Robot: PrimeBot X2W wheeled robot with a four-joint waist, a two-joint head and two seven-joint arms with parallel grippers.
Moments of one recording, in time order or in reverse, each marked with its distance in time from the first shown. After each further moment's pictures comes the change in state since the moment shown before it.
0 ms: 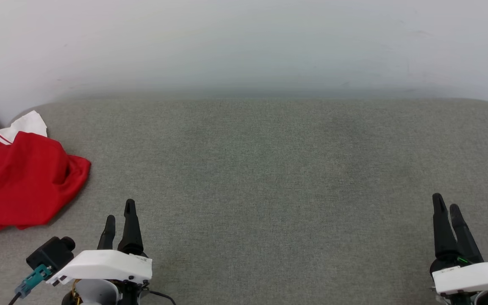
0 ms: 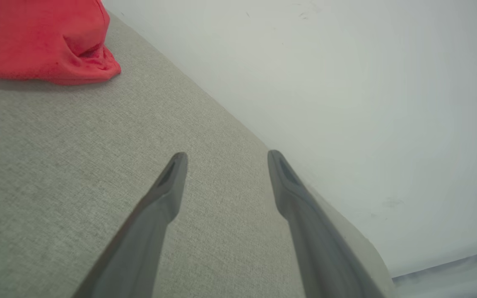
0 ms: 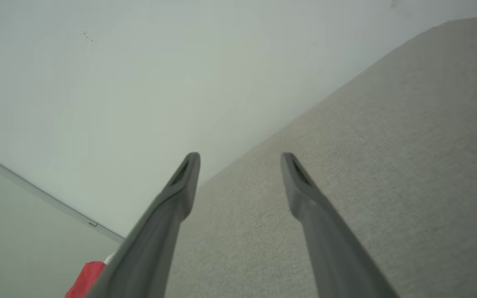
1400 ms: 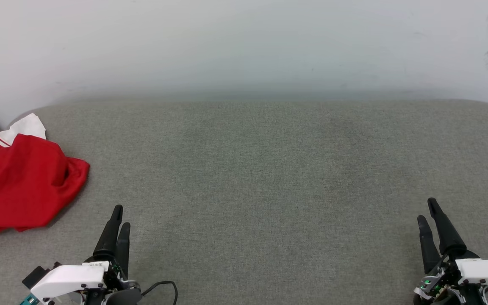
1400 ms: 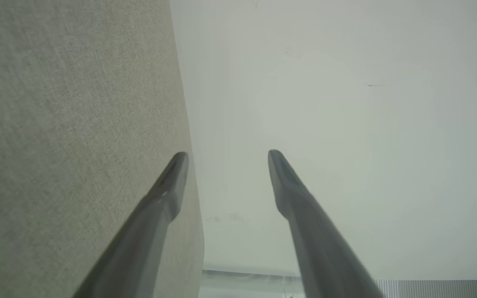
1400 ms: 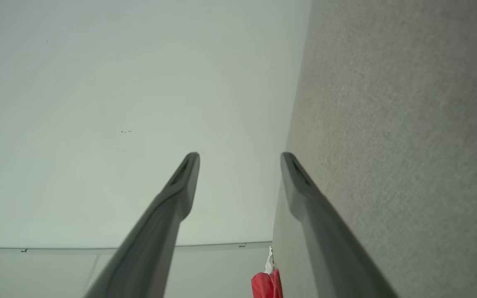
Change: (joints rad) left arm -0.027 -0.001 0.105 0.155 -0.792 -0.218 0.169; right arm -0.084 0.000 -0.002 0.217 0.816 0.000 0.171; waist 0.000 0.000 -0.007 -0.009
